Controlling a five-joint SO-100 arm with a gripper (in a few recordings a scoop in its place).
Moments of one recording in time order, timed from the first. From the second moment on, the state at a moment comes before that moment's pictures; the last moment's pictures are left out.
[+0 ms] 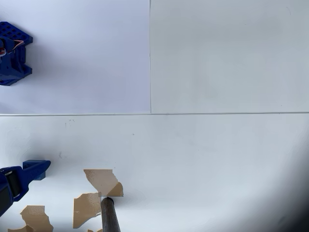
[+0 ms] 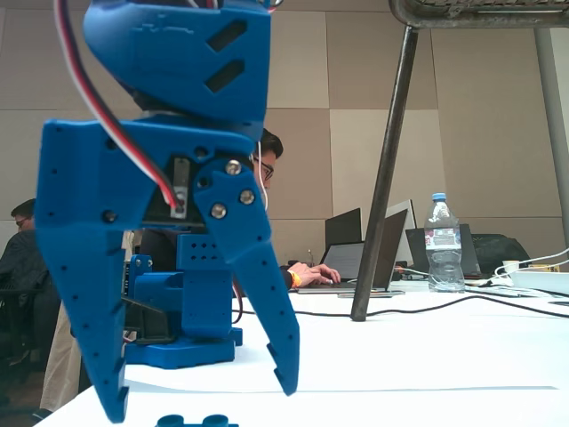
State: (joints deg) arm 78.8 80.5 91.7 81.2 -91.5
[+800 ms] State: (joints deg) arm 16.4 134.5 142.6 67.3 -77.1
